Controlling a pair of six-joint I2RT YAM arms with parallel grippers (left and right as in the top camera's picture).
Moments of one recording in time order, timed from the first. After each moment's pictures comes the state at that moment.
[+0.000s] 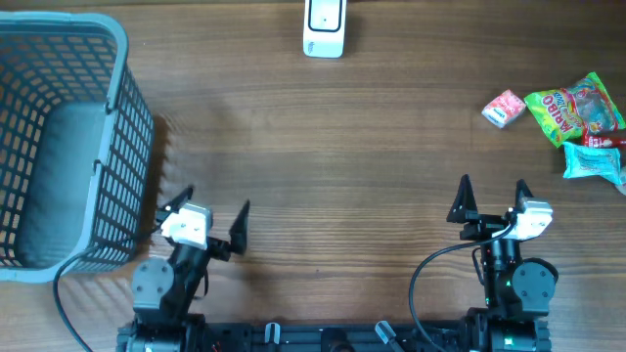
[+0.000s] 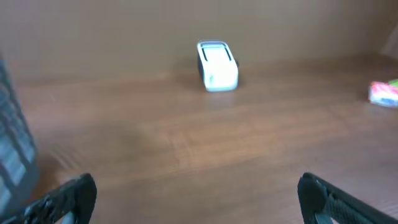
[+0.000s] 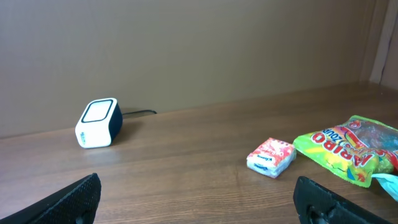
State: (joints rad) left arm -0.07 0.06 0.09 -0.18 0.23 0.00; right arm -0.07 0.01 0.01 0.00 -0.03 0.15
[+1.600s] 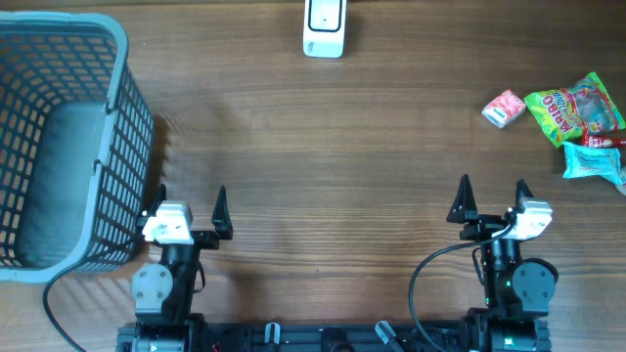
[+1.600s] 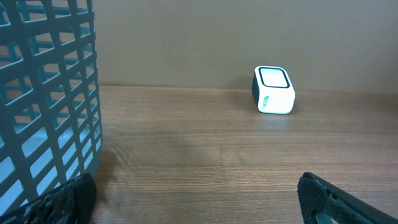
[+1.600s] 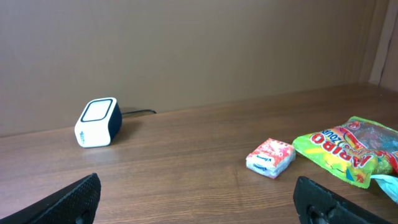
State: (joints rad) left arm -0.02 0.01 0.02 -0.08 0.04 -0.07; right arm -0.07 0.01 0.01 0.00 -0.03 0.14
